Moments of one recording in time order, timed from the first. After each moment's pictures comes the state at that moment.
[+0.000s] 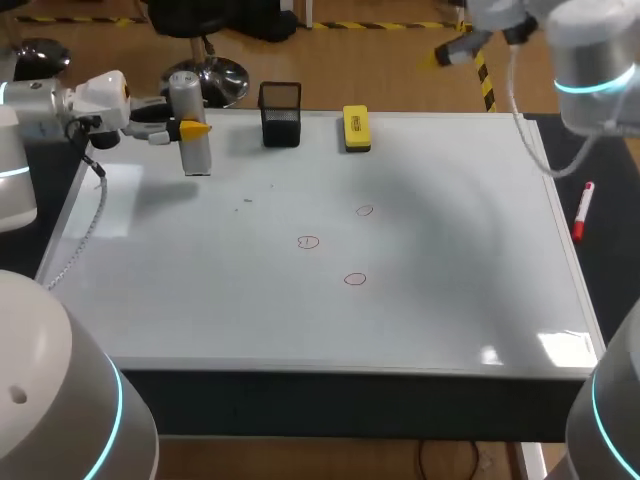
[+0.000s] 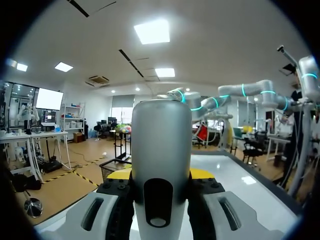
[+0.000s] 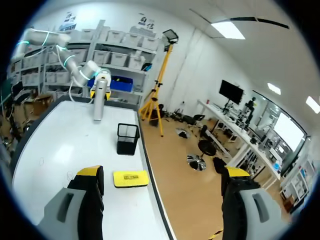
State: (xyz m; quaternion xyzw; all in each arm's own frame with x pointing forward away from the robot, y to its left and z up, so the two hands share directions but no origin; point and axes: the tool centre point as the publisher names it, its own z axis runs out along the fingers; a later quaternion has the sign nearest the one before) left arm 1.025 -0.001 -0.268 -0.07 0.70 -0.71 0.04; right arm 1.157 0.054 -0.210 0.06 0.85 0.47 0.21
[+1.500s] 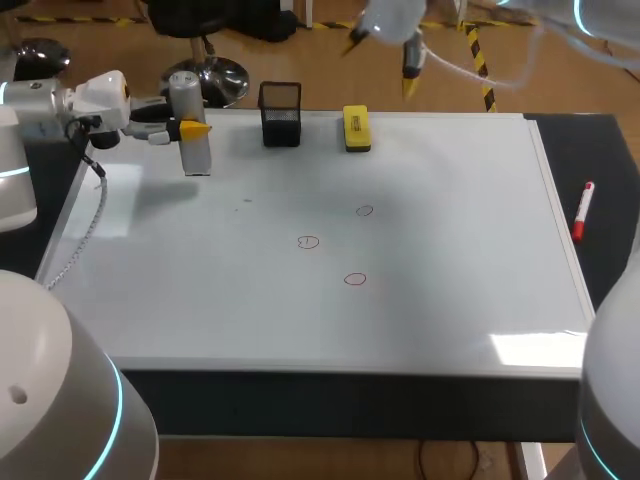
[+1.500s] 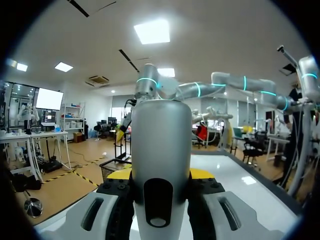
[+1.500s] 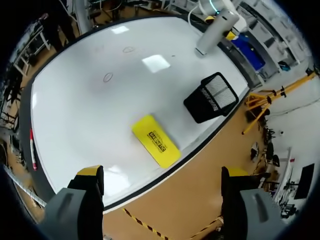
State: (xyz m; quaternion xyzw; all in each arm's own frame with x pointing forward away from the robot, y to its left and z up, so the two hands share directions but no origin) left arm 1.025 -0.001 -0.268 -0.07 0.70 -0.71 0.04; right arm 1.179 0.118 -0.327 -0.45 0.88 0.13 0.05
